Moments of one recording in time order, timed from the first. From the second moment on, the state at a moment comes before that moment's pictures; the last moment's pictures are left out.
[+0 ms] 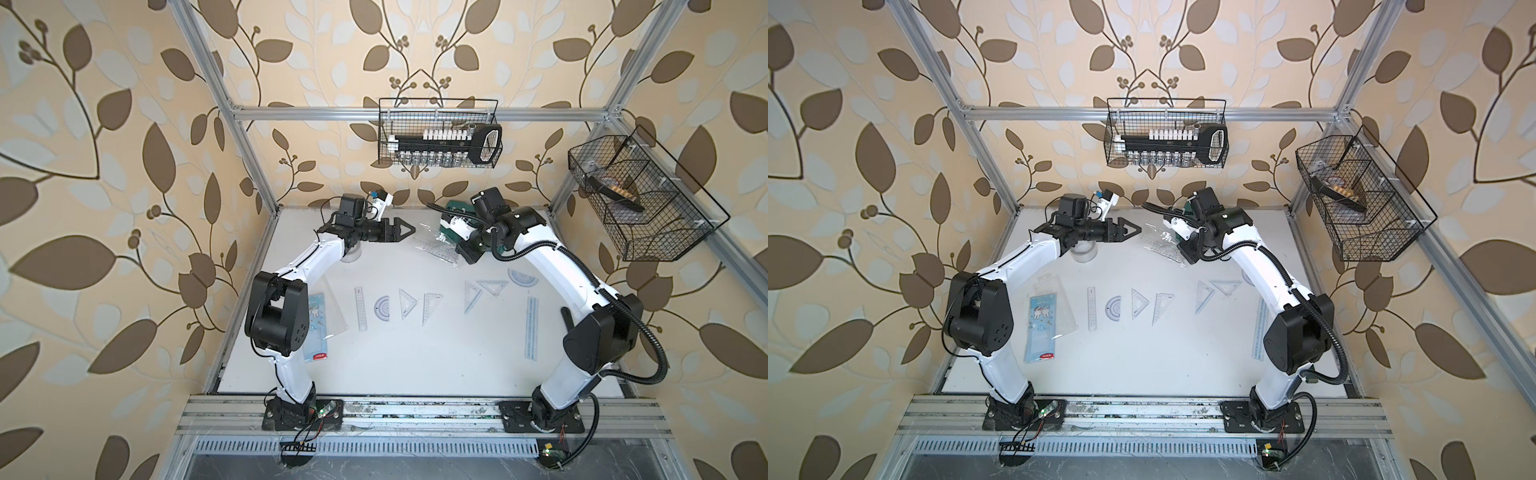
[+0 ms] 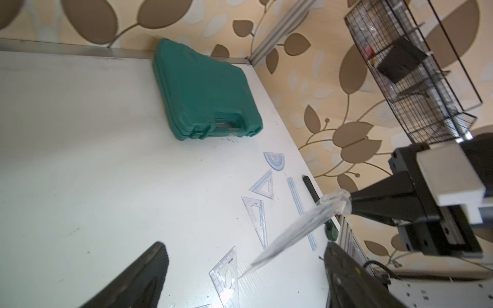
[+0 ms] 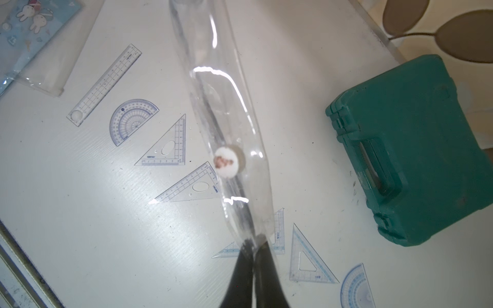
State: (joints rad) left arm -0.27 1.81 1.45 -0.20 0.85 -0.34; right arm 0.38 1.71 1.72 -1.05 -0.14 -0.42
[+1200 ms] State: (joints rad) left arm -0.33 1.72 1.28 -0.04 1.06 -0.24; right arm 0.44 1.74 1.79 -1.01 -0.16 -0.38
